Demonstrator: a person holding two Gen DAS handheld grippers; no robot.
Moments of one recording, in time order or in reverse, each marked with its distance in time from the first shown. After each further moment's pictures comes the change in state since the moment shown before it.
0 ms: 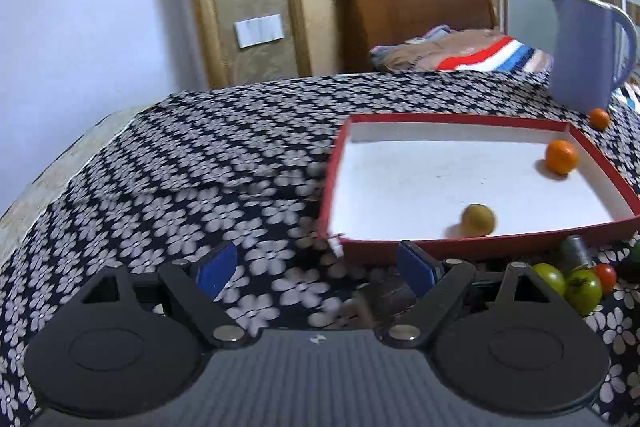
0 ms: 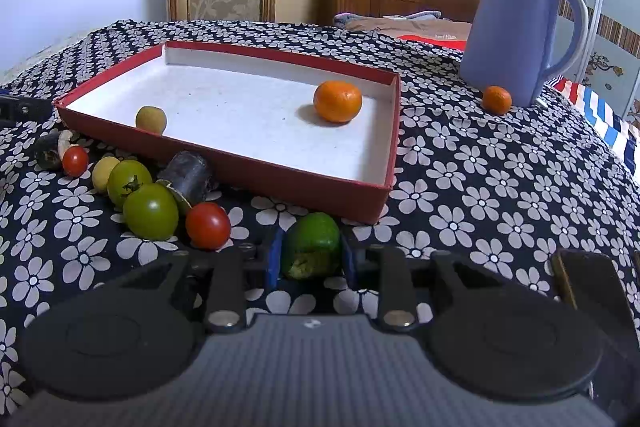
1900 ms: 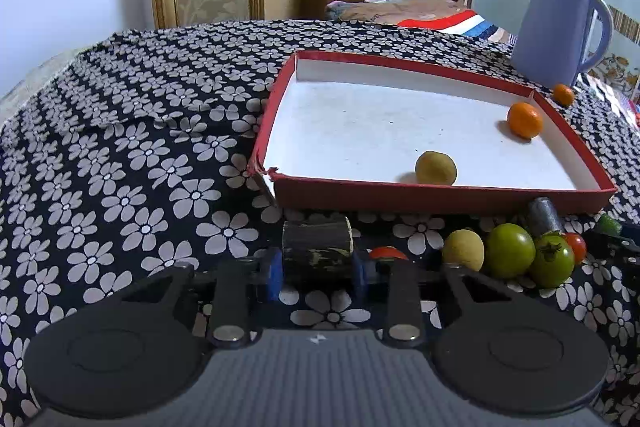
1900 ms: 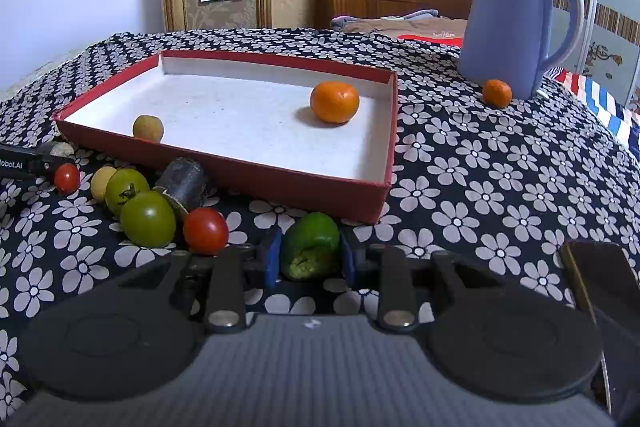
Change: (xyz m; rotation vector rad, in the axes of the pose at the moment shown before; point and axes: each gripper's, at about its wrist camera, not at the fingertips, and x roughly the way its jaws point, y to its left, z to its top) left arm 0.032 -0.006 -0.021 -0.058 0.128 -0.175; right arm 0.004 -0.003 -0.003 0.040 -0.020 0.015
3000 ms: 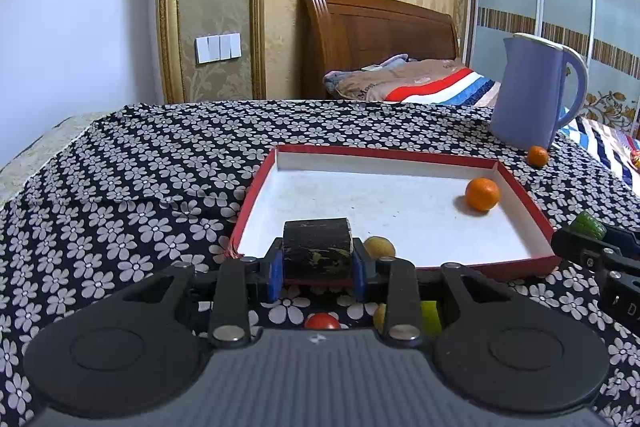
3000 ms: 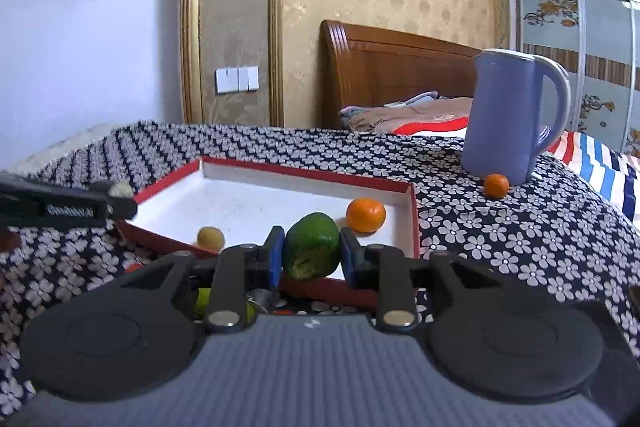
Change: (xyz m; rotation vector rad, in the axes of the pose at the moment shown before) left arm -0.060 -0.035 0.018 -0.004 -0.196 0.016; right arm -0.069 0.035 0.024 0.027 -0.276 0.005
